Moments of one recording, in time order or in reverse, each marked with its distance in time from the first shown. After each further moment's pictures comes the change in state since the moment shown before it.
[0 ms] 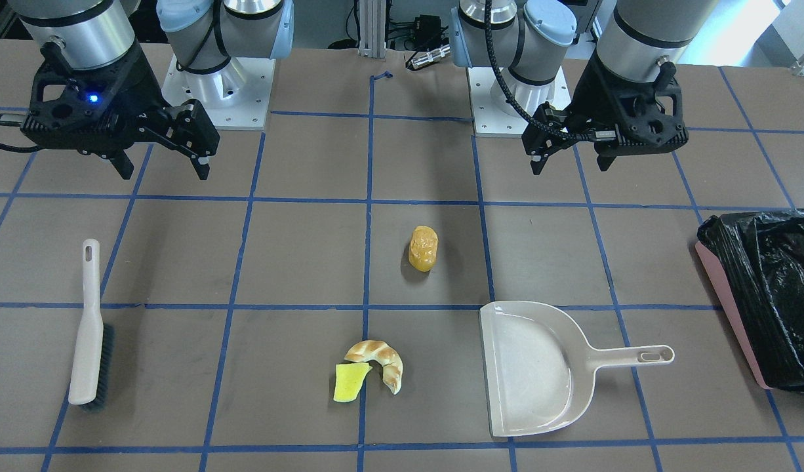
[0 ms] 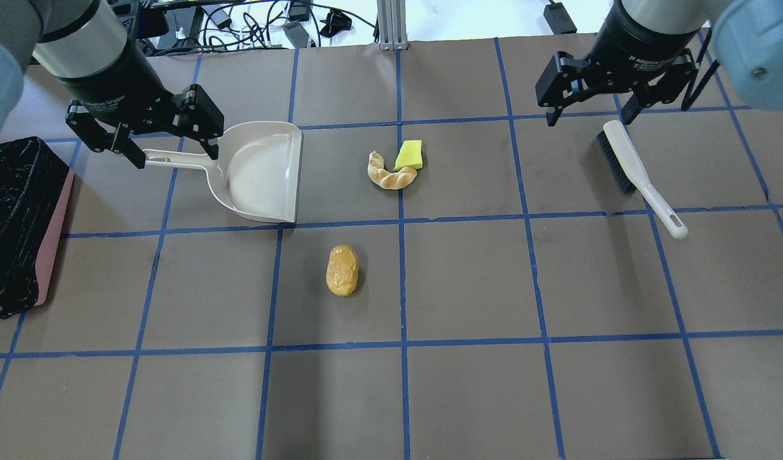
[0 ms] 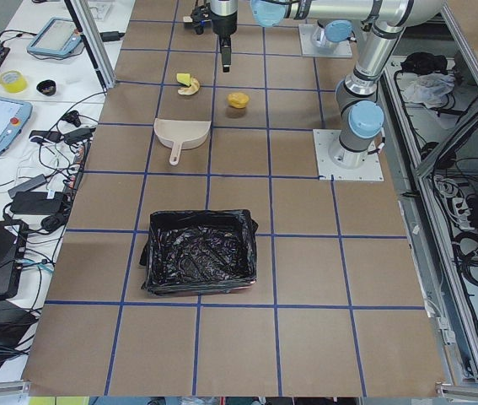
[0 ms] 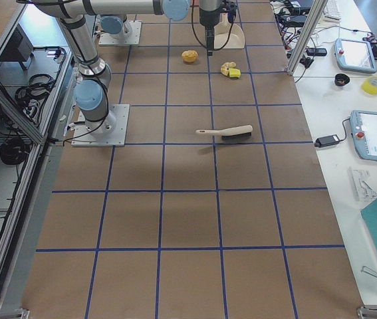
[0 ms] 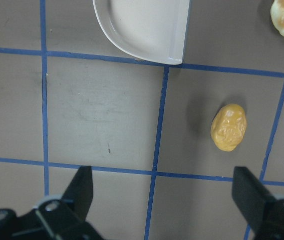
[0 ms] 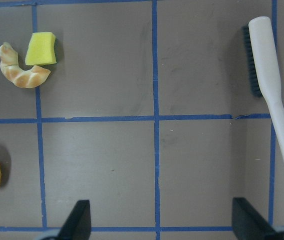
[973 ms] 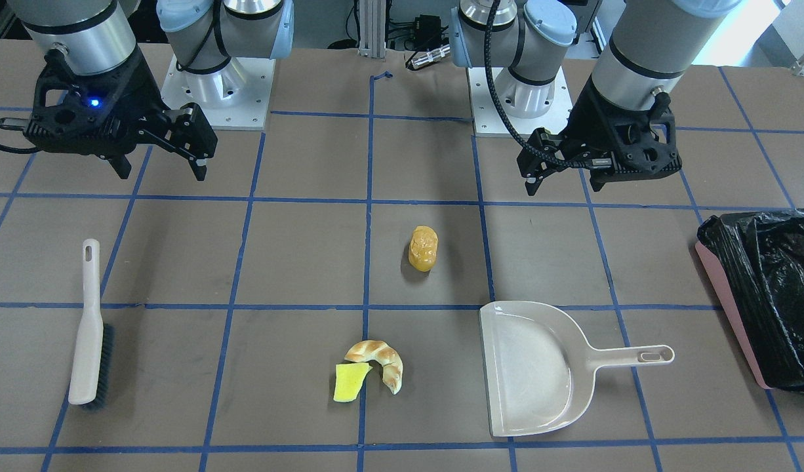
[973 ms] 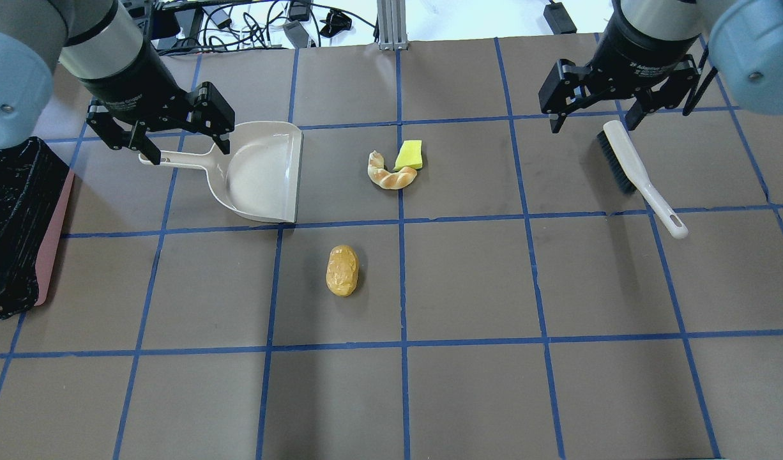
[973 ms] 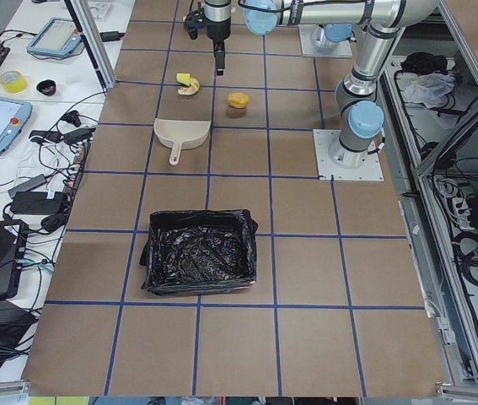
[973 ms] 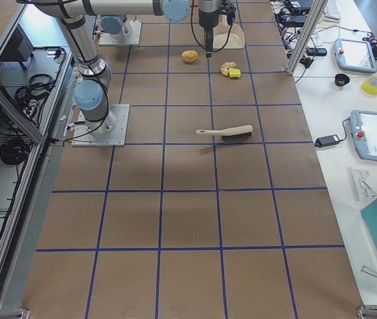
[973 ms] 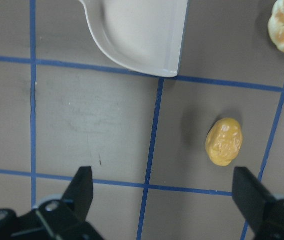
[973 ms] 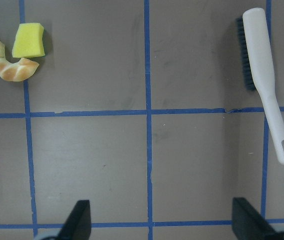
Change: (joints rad) left arm 0.004 -0.038 -0.030 0.061 -0.015 -0.050; right arm -0.001 0.007 0.019 0.007 -0.038 0.001
